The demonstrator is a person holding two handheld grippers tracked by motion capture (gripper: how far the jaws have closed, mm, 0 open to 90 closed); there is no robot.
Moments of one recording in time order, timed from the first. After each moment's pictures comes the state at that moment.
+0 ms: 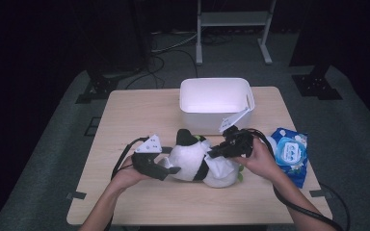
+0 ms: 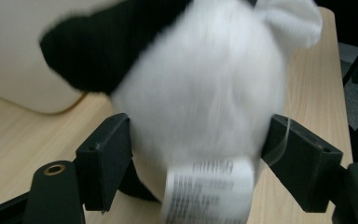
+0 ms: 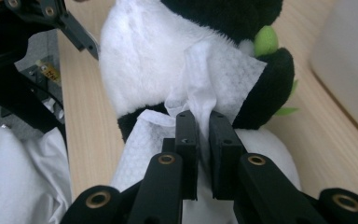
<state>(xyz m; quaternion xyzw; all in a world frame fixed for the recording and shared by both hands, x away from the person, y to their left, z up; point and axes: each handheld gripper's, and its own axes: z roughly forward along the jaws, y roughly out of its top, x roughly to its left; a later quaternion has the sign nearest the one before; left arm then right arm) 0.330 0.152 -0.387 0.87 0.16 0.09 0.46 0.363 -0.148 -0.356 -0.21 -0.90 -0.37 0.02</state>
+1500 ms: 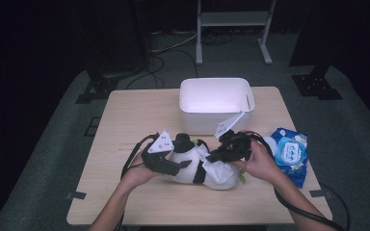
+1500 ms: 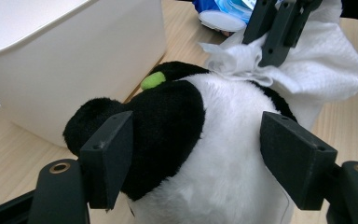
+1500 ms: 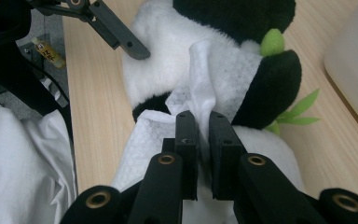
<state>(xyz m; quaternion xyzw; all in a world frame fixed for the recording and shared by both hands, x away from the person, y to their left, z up) 0.326 0.120 -0.377 0.86 0.16 0.15 0.46 0.350 -0.139 -0.350 -0.18 -0.92 -0.35 0.01</state>
